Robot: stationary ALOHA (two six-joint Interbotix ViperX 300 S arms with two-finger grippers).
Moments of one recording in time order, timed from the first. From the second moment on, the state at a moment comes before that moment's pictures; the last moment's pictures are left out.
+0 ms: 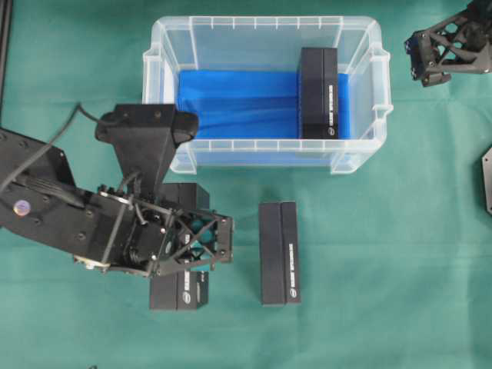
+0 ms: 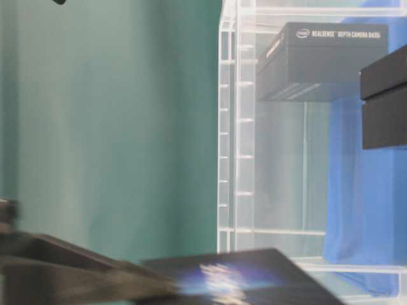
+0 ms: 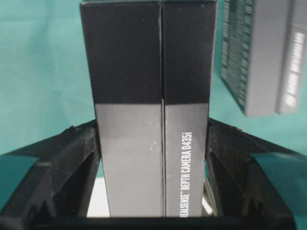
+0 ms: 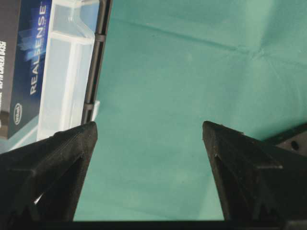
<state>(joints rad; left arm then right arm) -0.31 0.04 -0.04 0.10 1.42 -1.88 -0.38 -0.47 0.50 -0.13 1.29 1.16</state>
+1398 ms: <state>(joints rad) -0.28 0.10 0.30 0.04 1.04 -1.88 -0.37 -0.47 0.50 -0.13 1.29 1.16</state>
